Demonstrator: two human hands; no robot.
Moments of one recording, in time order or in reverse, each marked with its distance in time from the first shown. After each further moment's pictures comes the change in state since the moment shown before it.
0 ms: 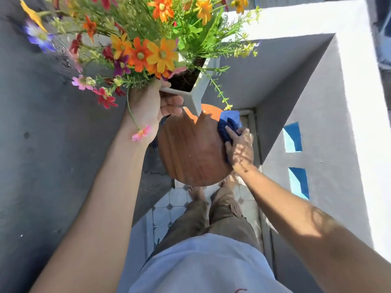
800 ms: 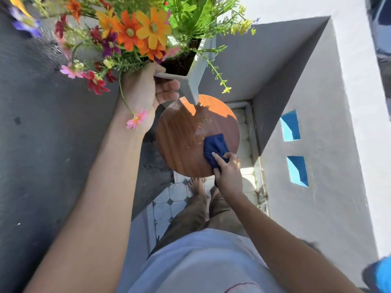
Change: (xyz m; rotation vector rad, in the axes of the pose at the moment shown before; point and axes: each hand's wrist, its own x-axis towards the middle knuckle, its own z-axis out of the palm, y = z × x) left_hand -0.007 0.003 -0.005 -0.033 -0.029 0.010; right_hand -0.119 -0.008 0.033 0.099 -0.095 0.012
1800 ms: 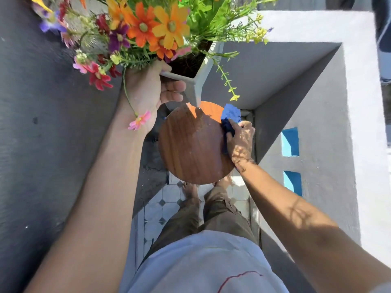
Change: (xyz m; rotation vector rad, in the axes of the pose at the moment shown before) left_hand 0.006 0.018 -0.012 -0.019 0.031 0.030; right_hand 0.138 -0.015 -0.036 -0.061 0.154 0.031
